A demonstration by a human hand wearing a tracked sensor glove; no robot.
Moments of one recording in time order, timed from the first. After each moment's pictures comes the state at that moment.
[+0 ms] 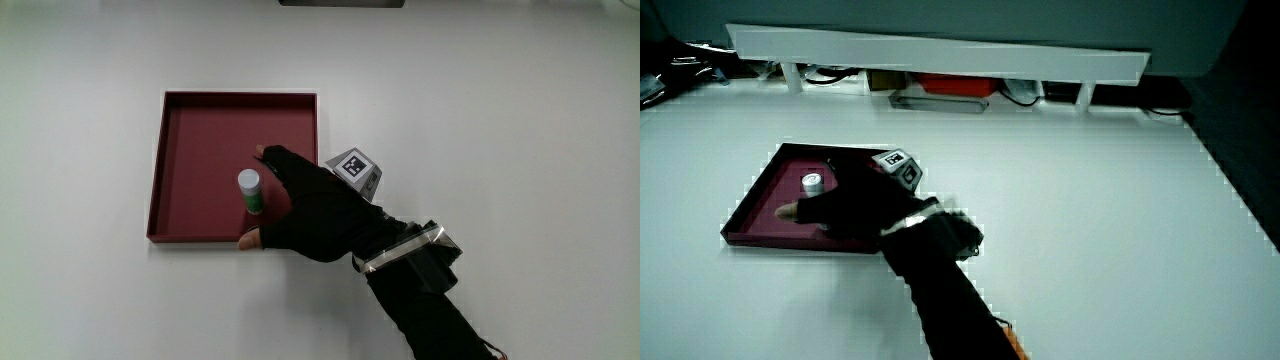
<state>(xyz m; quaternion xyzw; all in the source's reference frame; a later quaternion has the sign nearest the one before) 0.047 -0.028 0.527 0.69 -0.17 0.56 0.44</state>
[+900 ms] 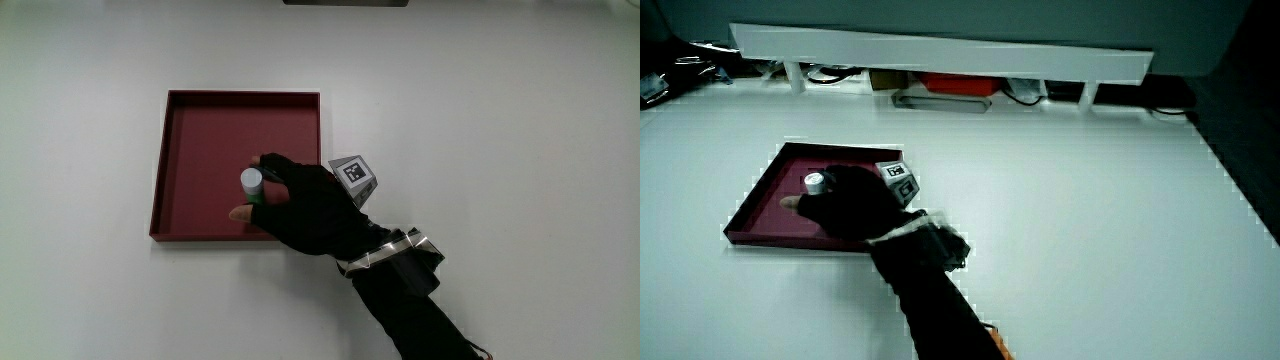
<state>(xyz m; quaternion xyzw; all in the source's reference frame) 0.048 -0.017 0.546 0.69 -0.10 0.63 0.35</state>
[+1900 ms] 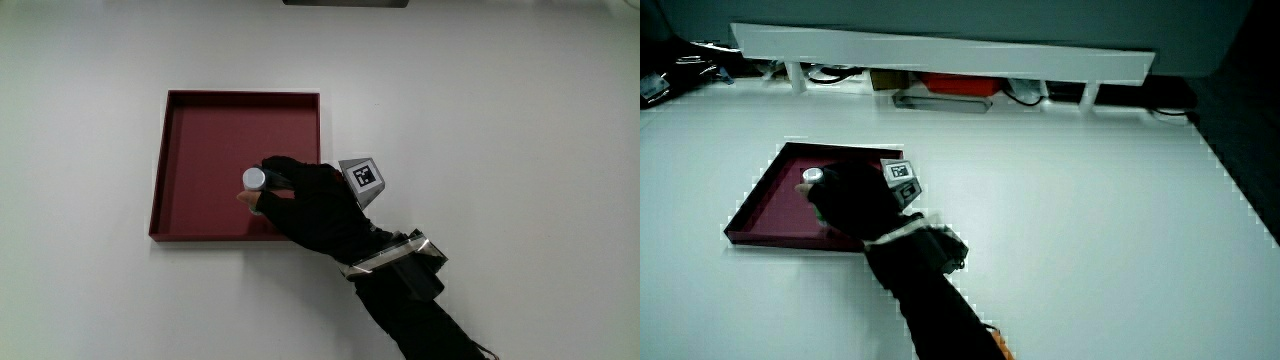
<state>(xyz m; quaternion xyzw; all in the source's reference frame) 0.057 -0.013 0.528 0.69 -0.11 0.67 0.26</state>
